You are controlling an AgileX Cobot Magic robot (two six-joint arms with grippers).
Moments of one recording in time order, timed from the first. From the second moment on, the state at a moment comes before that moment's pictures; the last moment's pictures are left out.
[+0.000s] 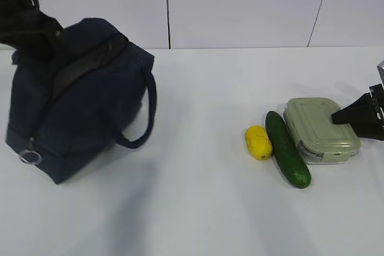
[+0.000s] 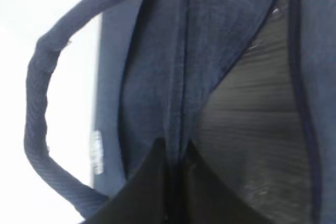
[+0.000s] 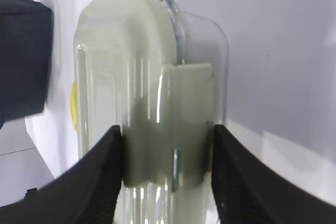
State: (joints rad) left arm -0.27 1.67 -1.45 -0.11 0.98 0.21; right arm -0.44 2.28 -1.43 1.03 1.26 -0.99
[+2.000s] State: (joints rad) left arm -0.40 1.80 -1.54 -0.09 1.05 0.17; right arm -0.32 2.17 -1.43 1.29 1.14 -0.96
